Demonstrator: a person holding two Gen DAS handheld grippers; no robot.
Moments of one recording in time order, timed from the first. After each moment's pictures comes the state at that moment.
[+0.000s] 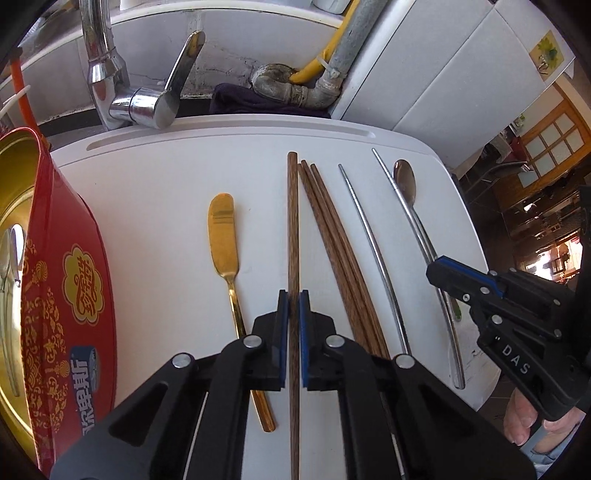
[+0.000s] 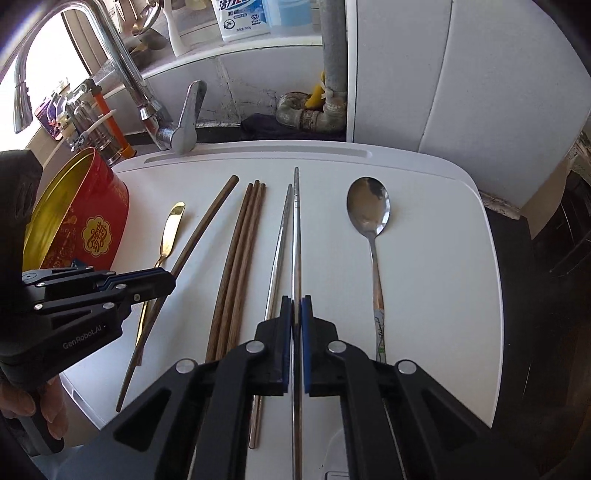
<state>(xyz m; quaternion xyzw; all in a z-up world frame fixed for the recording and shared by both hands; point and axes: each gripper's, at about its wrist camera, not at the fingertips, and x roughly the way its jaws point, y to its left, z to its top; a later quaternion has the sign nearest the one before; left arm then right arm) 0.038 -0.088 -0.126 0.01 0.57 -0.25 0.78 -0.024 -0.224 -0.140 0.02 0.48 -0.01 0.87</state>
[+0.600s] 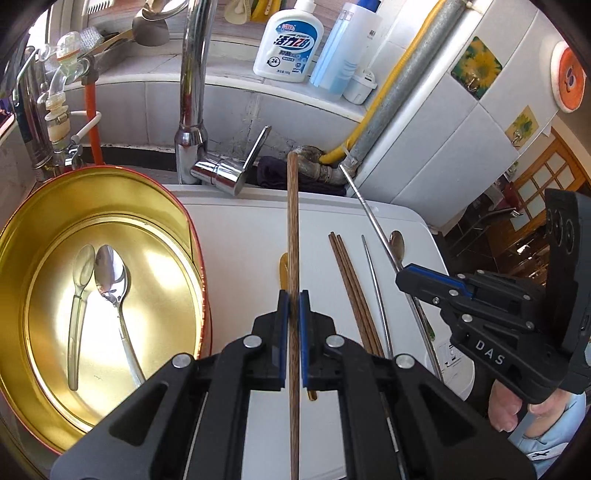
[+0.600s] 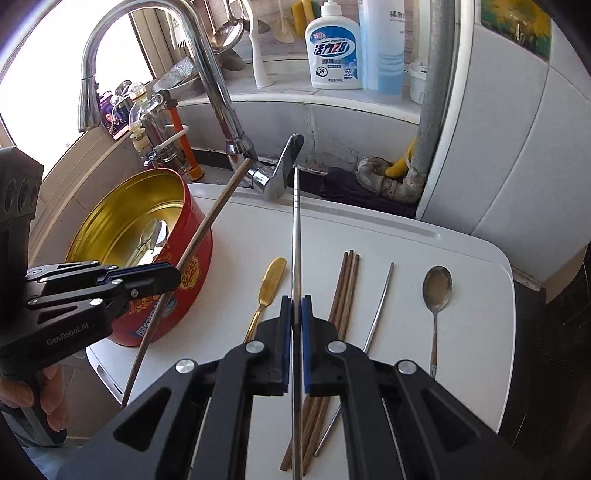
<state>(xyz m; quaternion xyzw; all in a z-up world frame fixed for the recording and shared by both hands) 0.035 -0.003 -0.052 -0.05 0.50 -0.23 0.83 0.000 -0.141 -0.082 -0.02 0.45 0.08 0.89</state>
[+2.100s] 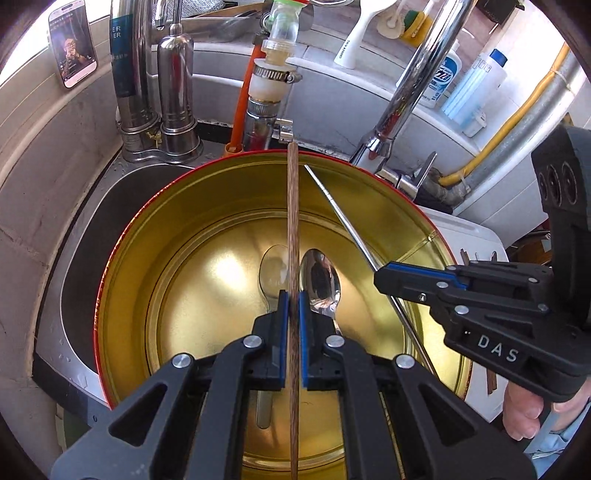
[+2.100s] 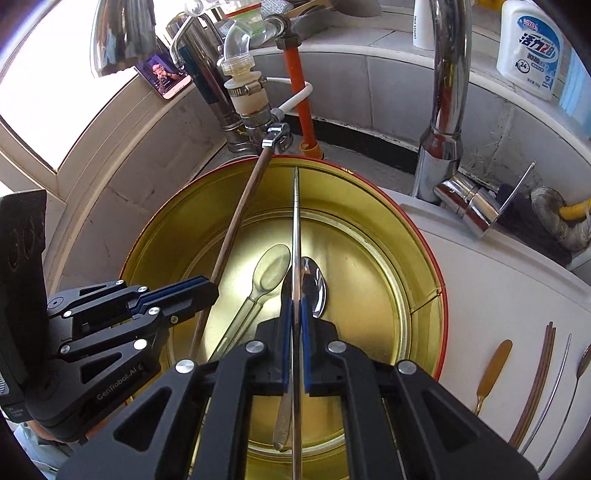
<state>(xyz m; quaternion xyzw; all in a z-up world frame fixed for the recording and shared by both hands) 0.102 0.169 -0.086 -0.05 0.53 -0.17 0.83 0.115 0.048 -0.129 0.00 0.53 0.16 0.83</state>
